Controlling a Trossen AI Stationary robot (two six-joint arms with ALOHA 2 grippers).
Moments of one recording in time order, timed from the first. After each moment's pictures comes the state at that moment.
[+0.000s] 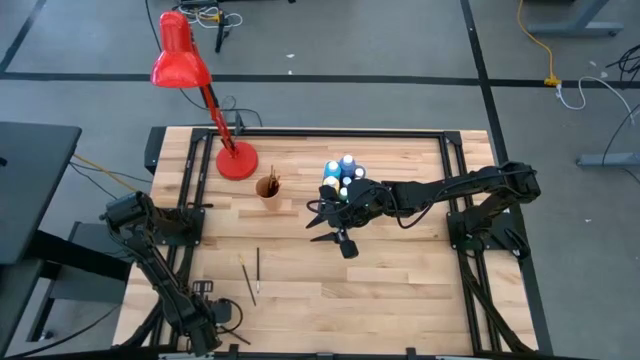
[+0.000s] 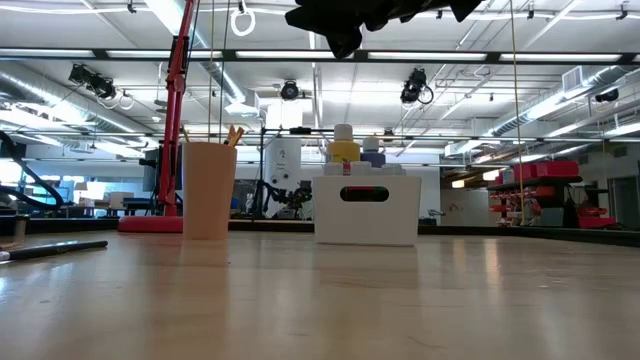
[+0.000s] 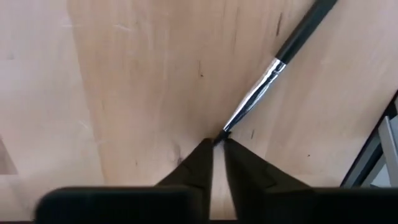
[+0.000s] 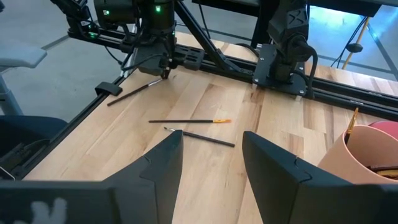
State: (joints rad) left arm -1.08 1.77 1.00 -0.74 0.14 -1.15; right arm 0.07 1.61 1.16 0.08 -0.24 -0.17
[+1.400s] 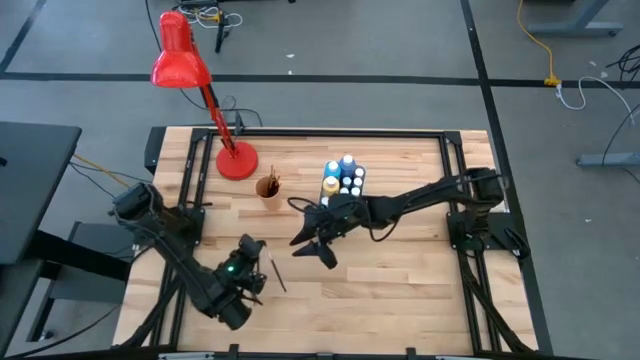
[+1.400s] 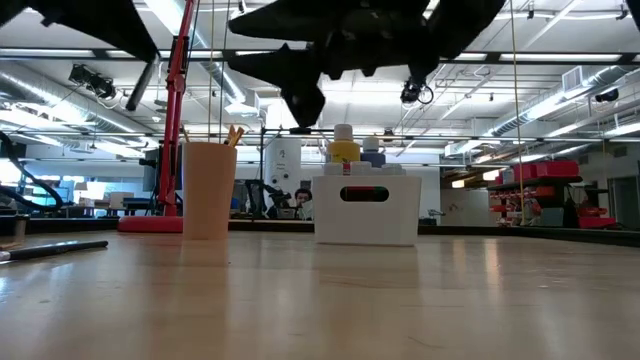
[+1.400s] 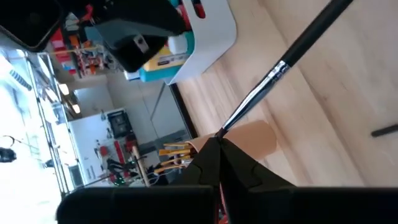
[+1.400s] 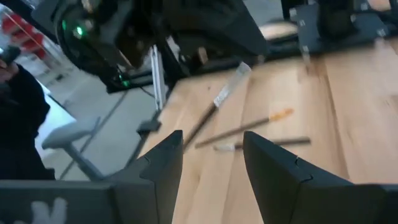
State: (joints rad) left arm -0.83 1.73 1.29 -1.41 -1.05 -0.27; right arm 0.07 1.88 1.15 0.43 -0.36 0.32
